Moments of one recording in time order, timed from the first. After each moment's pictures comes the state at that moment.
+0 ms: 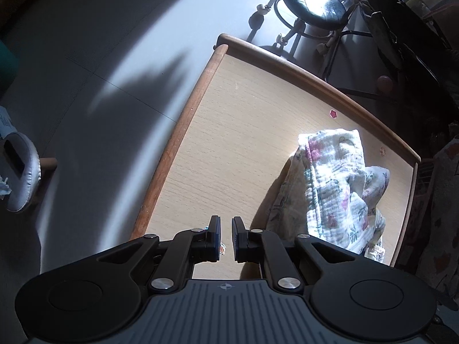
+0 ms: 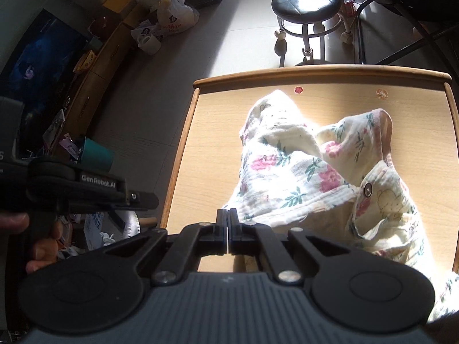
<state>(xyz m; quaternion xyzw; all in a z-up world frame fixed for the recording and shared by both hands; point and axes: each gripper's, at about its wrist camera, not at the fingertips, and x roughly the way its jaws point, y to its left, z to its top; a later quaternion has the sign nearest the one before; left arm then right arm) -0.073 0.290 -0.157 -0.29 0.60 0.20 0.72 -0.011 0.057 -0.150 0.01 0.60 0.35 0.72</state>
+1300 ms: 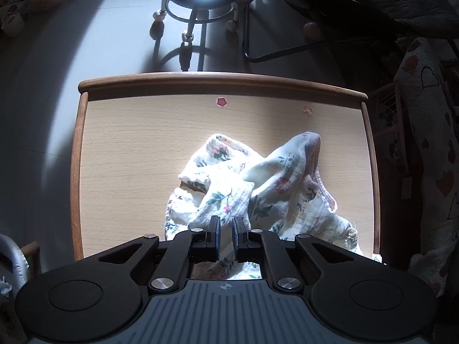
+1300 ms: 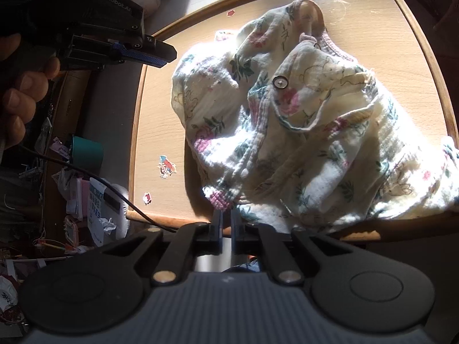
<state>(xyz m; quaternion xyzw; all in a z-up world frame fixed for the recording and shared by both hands) 0.037 0.189 -0.160 -0.15 0.63 0.03 0.76 -0.053 -0.030 -0.199 0.07 0.65 0.29 0.70</state>
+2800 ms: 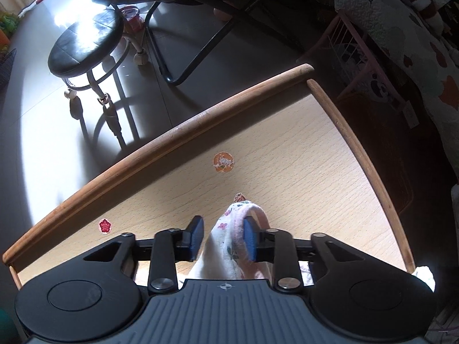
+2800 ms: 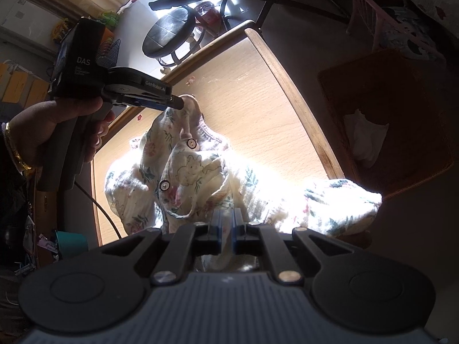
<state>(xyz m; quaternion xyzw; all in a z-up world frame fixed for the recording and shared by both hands) 0.172 0.084 -0.213 0.07 0.63 -0.09 0.77 -0.008 -0.141 -0.178 0.17 0.59 0.15 0.77</state>
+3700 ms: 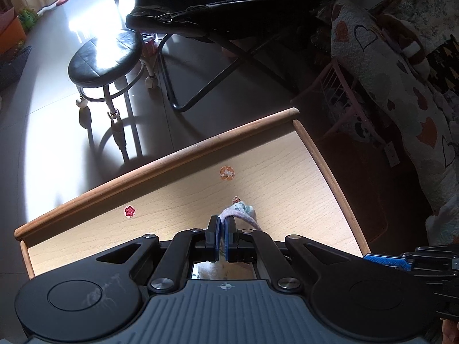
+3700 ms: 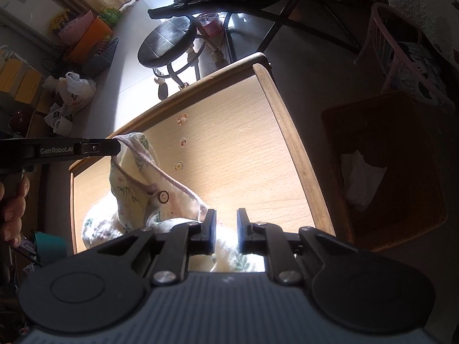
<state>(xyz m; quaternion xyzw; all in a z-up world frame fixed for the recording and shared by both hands) 0.128 0.116 -0.151 -0.02 0.57 -0.09 0.82 0.069 -0.116 -0.188 0.11 0.58 0.16 0.79</state>
